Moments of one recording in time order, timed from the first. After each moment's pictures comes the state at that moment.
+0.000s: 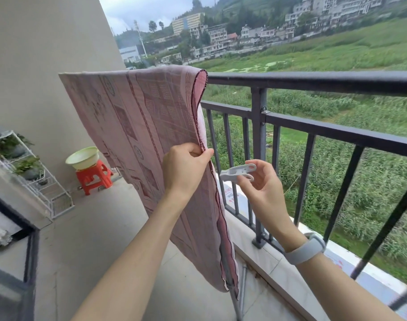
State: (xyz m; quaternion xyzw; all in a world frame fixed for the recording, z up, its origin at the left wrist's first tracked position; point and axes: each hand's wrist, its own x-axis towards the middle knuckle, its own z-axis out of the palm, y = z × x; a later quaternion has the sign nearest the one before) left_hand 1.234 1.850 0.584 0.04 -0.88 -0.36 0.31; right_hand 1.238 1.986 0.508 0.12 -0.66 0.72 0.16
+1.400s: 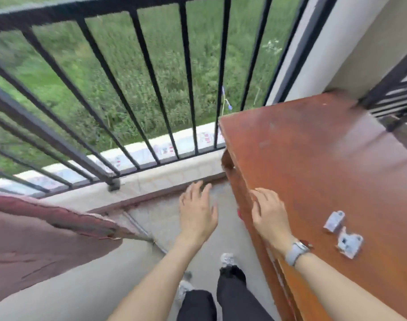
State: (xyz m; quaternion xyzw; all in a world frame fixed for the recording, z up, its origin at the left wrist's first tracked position) left_hand 1.421 1.983 0.281 -0.51 -0.84 -0.16 -0.11; right_hand 1.580 2.071 0.260 -0.46 -0.85 0.21 0.16
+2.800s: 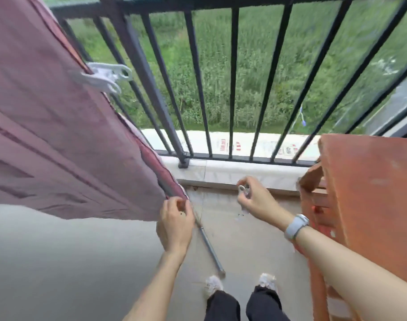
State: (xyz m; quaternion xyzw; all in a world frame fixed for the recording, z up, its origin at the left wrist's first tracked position) left_hand 1.309 1.829 0.294 -0.07 -0.94 -0.32 0.00; right_hand 1.377 2.013 0.298 -0.24 -0.86 0.46 0.00
